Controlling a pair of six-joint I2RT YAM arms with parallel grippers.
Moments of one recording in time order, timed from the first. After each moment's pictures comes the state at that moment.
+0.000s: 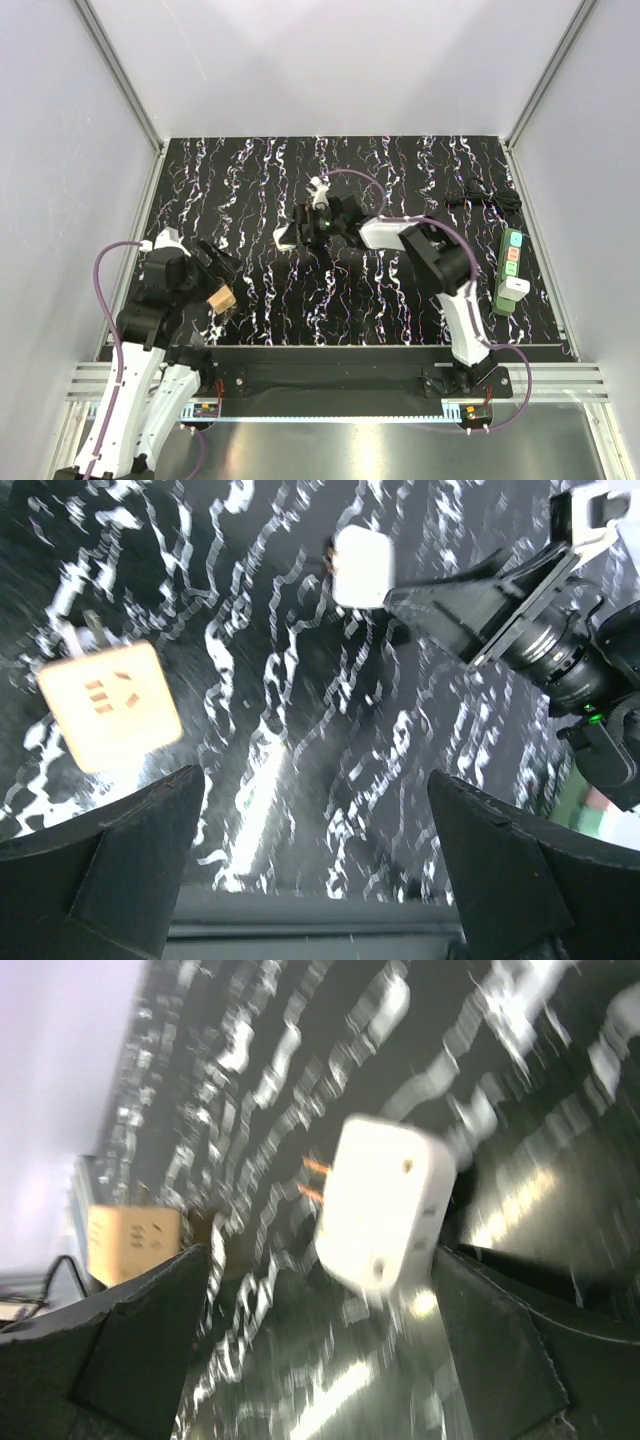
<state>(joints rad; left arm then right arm) -0.16 0.56 0.70 -0.80 0.04 -0.83 0.65 2.23 1.39 0.35 -0.56 0.60</state>
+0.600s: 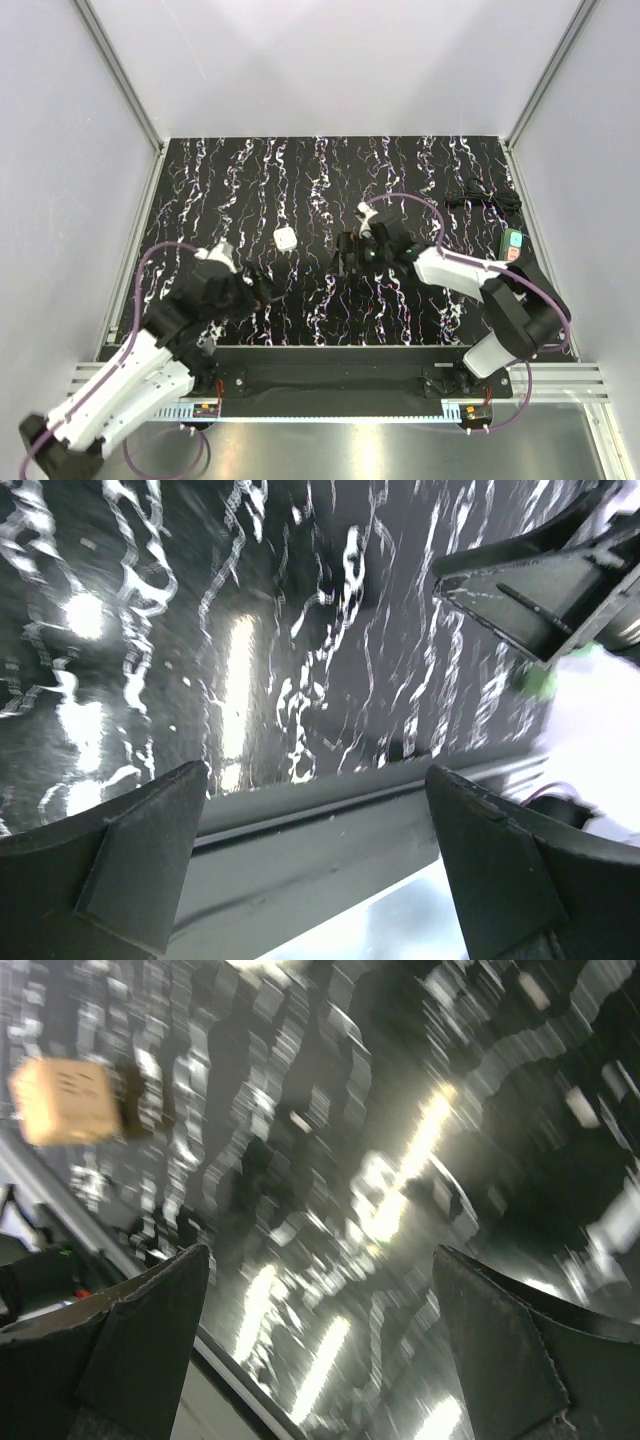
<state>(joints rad) -0.57 0.55 0.55 -0.70 0.08 -1.02 0.64 1.58 0.84 0.02 -0.32 0.58</state>
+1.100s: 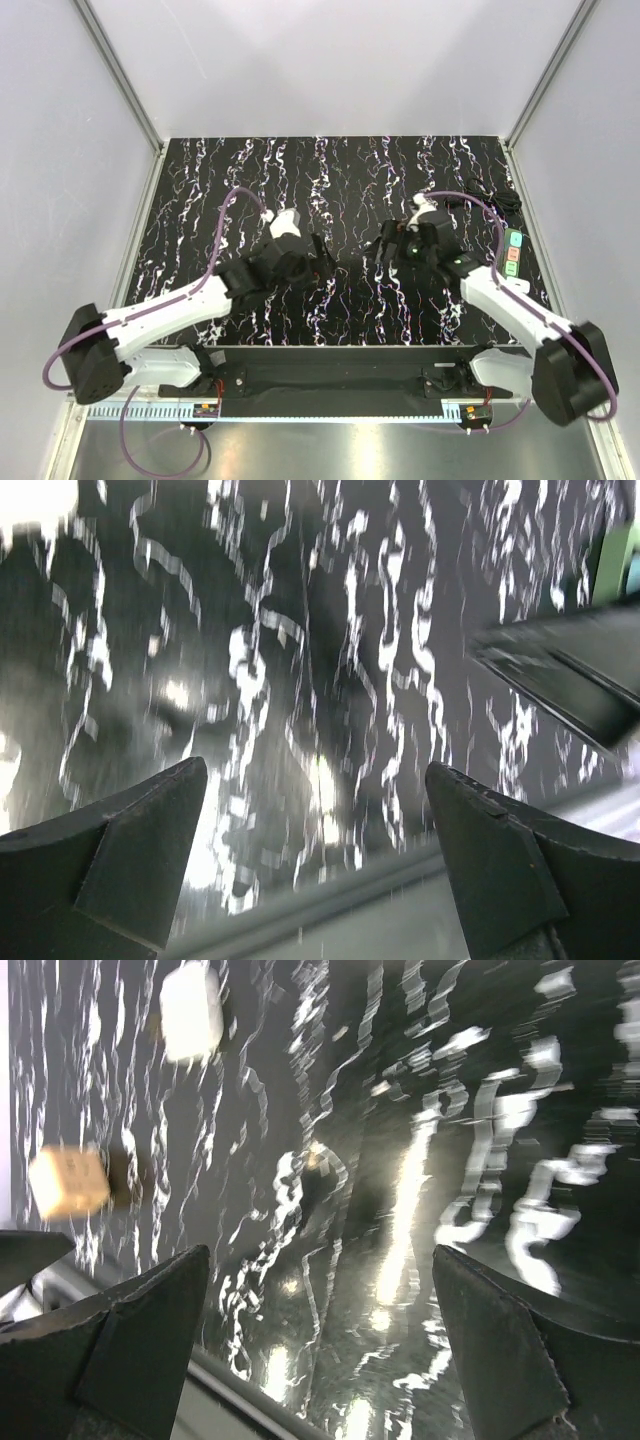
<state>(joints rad) -0.95 1.17 0.86 -0.39 -0.30 -0.94 0.45 1.18 0.69 -0.14 -0.21 0.60</state>
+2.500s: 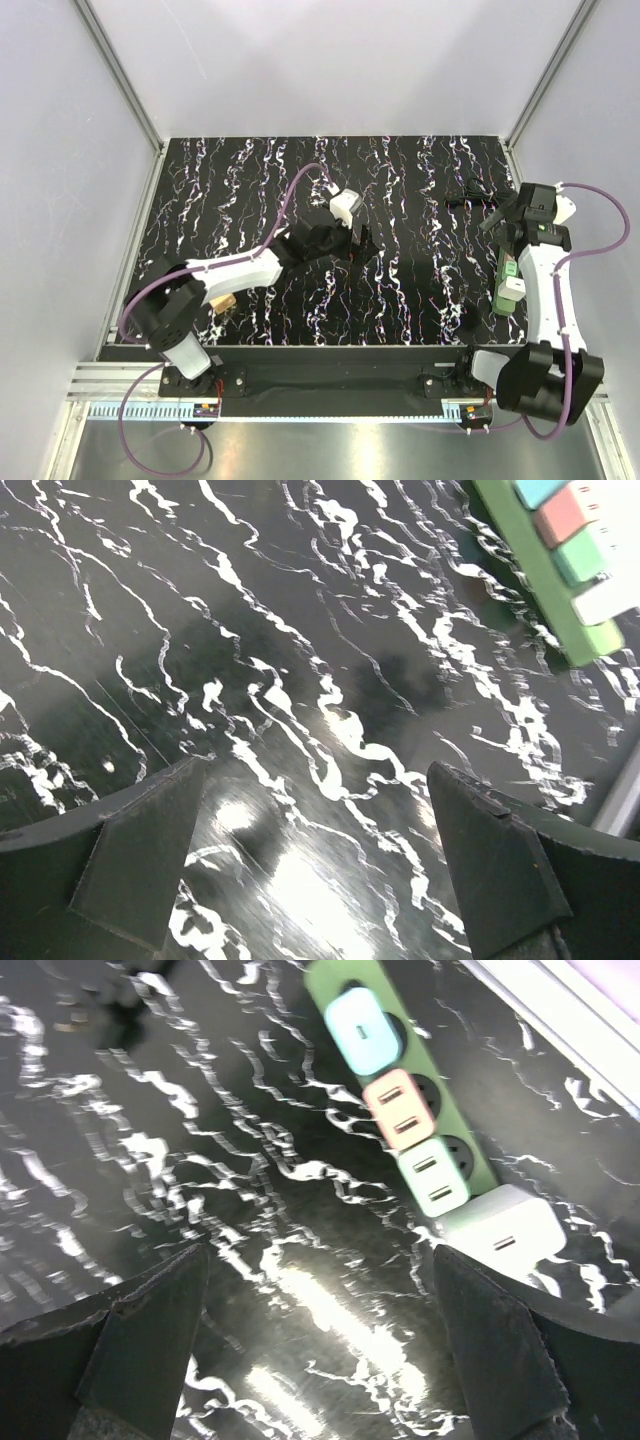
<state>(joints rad) -0.85 1.62 0.98 0.25 0.08 -0.34 -0.24 1.15 1.04 -0.75 0.24 0.58</state>
